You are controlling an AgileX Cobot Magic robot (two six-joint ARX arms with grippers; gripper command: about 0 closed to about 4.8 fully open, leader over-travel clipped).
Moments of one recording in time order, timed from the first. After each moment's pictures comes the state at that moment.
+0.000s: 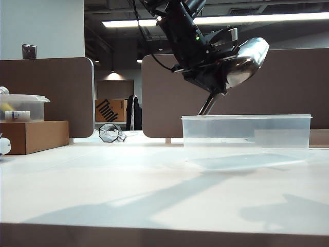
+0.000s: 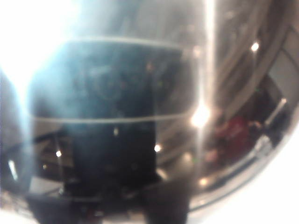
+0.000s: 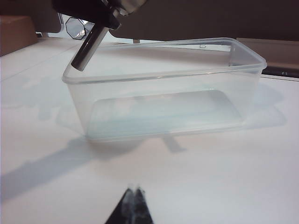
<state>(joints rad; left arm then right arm) -0.68 2.33 2.35 -0.72 0.16 0.19 0.21 0.08 0.00 -0.02 -0.08 0.08</state>
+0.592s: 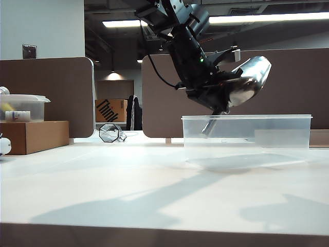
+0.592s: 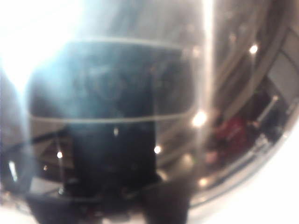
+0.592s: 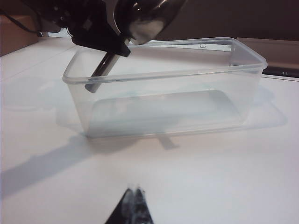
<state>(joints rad) -0.68 2.41 2.35 -0.67 0.16 0.19 0.21 0.08 0.00 -0.02 -0.08 0.08</state>
